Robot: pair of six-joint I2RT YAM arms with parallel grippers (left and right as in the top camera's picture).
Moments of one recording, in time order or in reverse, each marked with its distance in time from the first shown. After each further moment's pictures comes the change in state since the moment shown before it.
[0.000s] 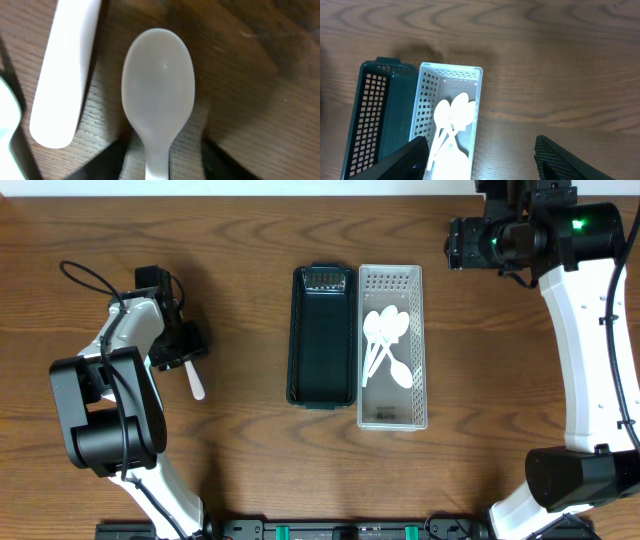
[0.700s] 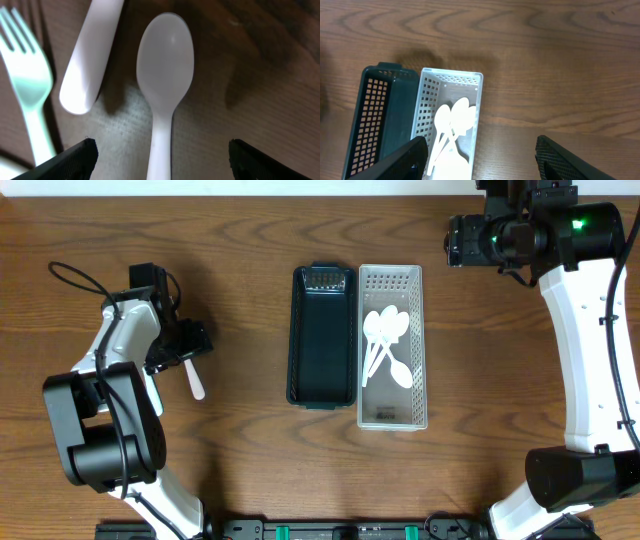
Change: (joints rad) left arm 0.000 -0.079 -0.014 -0.040 -0.011 -0.023; right arm 0.000 0.000 0.000 0.023 0.000 0.000
